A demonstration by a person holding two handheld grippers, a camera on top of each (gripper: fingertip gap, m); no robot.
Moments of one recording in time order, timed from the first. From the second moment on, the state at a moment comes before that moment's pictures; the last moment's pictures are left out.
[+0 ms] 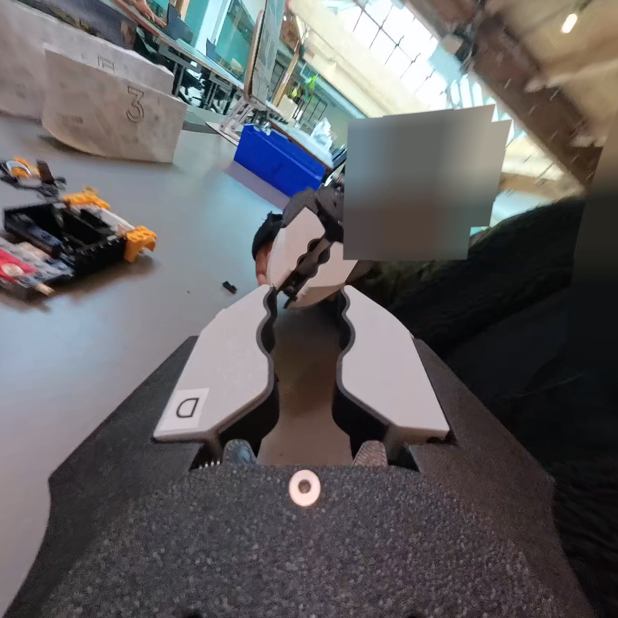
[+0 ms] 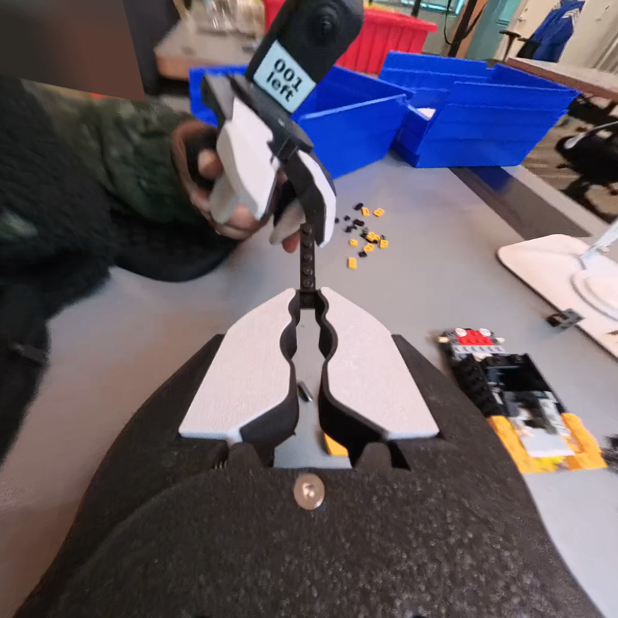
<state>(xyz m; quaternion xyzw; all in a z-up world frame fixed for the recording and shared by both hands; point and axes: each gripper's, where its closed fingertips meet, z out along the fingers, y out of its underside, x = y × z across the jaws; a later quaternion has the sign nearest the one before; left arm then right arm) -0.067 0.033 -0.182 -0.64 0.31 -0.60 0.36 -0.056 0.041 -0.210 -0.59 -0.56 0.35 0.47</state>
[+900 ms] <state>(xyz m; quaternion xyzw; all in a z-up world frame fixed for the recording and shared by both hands) -0.051 0.009 -0.202 -0.63 0.49 -0.44 0.41 -0.058 0.009 -0.206 -0.57 -0.57 0.47 0.37</state>
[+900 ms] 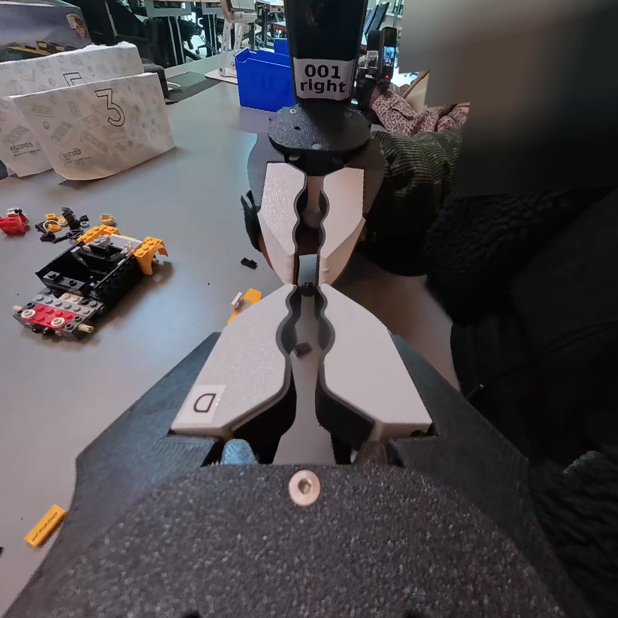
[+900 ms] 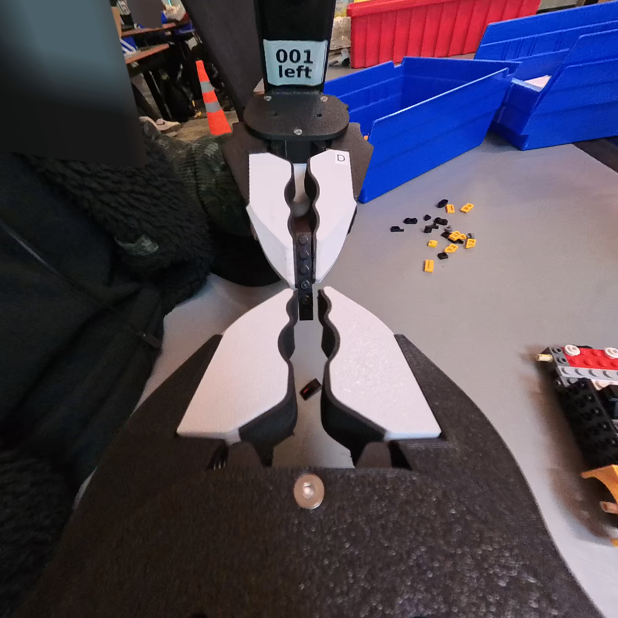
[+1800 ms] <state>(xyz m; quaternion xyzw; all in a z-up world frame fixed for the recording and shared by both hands) -0.050 -0.006 -0.177 -0.60 0.50 -0.45 0.44 -0.053 -0.004 -0.168 -0.51 -0.49 0.61 0.36</state>
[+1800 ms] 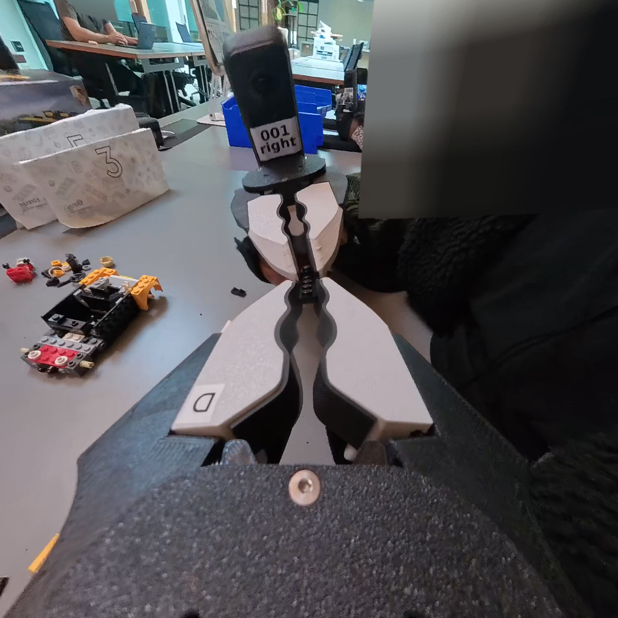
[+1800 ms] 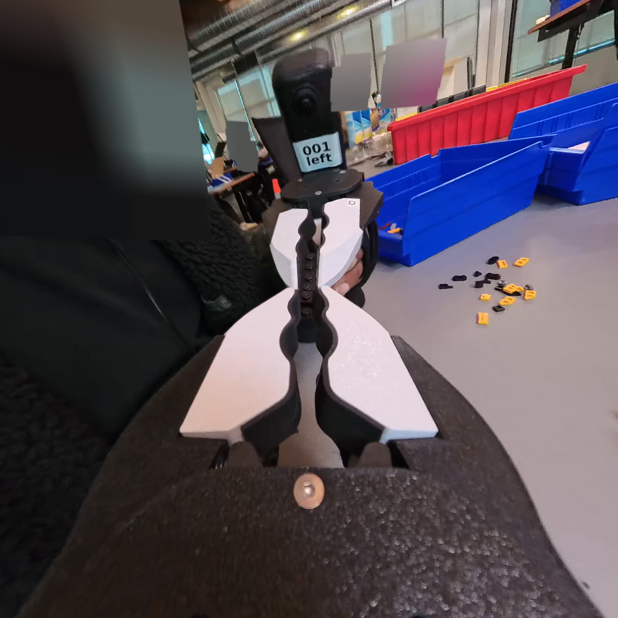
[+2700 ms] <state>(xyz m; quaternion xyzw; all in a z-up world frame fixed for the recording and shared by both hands) -0.047 0.006 -0.224 -0.64 0.54 -0.36 0.41 -0.046 0.009 -0.217 -0.56 -0.60 0.44 0.36</state>
